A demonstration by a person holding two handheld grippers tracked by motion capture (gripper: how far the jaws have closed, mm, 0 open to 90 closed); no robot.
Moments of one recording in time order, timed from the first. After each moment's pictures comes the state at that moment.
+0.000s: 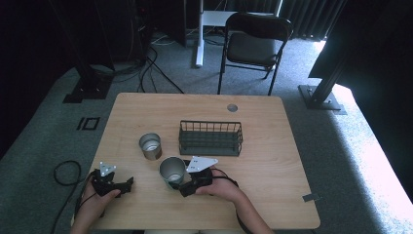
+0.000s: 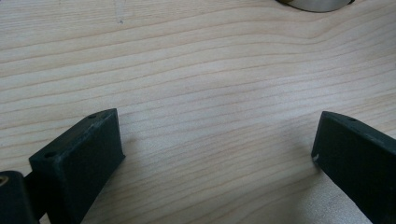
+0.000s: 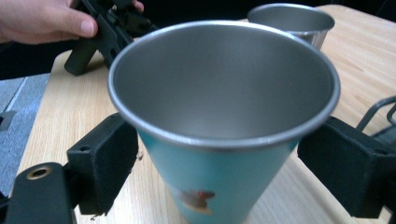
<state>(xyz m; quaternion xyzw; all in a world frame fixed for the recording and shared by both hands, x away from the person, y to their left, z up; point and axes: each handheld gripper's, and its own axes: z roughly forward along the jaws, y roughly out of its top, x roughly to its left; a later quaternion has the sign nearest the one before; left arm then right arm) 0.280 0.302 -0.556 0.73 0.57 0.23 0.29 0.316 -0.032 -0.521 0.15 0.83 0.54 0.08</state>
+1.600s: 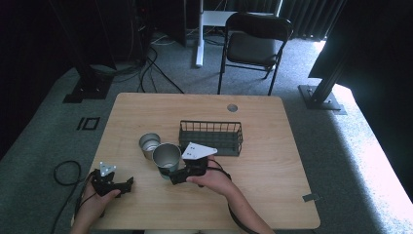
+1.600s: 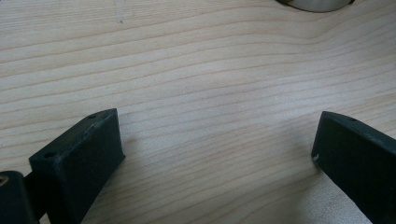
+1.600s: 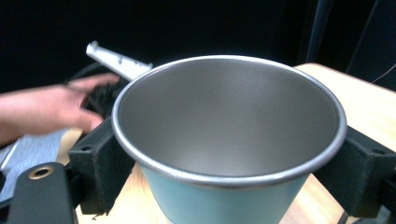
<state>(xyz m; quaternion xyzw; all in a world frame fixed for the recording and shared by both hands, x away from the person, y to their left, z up) 0.280 0.302 -0.556 0.73 0.57 0.23 0.29 0.320 -0.013 -0.468 0.18 0.77 0.60 0.09</state>
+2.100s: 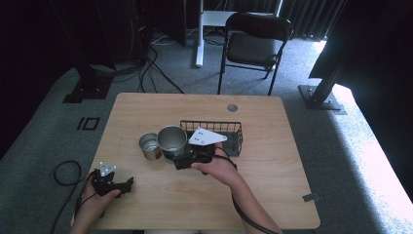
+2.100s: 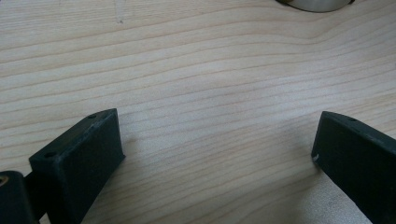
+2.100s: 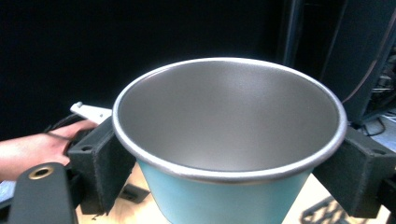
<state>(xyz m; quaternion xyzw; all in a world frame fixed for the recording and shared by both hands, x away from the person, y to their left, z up) 0.280 0.302 -0.556 0.73 0.57 0.23 0.29 0.333 -0.030 -0.416 0.20 0.74 0.62 0.14</state>
